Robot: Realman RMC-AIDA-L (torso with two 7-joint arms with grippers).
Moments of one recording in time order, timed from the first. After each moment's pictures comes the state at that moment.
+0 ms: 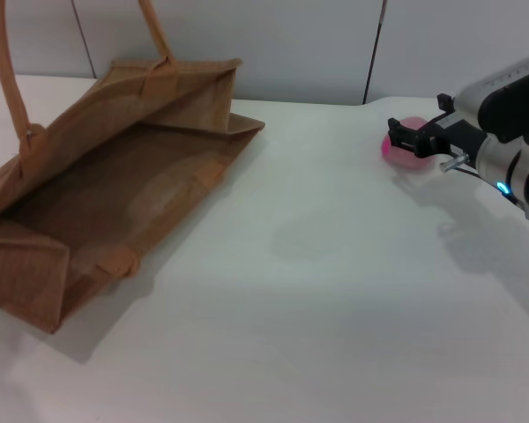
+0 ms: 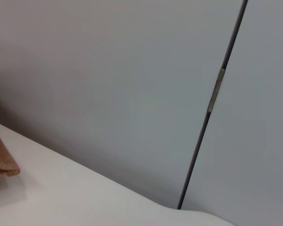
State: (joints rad) left arm -0.79 -2.04 0.42 1.53 -0.63 -1.51 1.29; right arm 0.70 2.00 -1.97 -0.55 0.00 -0.15 0.45
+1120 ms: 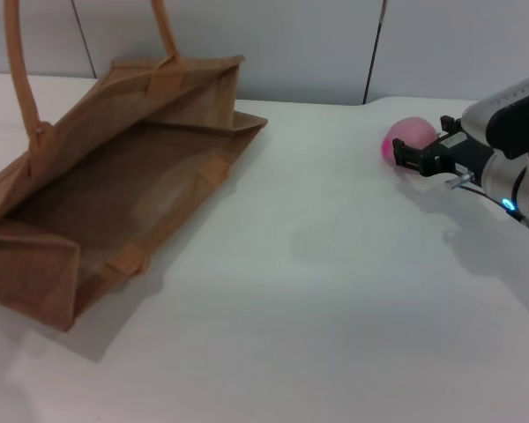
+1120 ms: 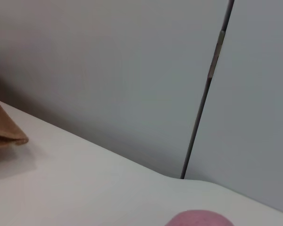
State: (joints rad) left arm -0.78 -2.04 0.42 1.53 -0.70 -1.53 1.28; right arm 0.74 2.00 -2.03 -0.39 0.00 -0.25 0.56
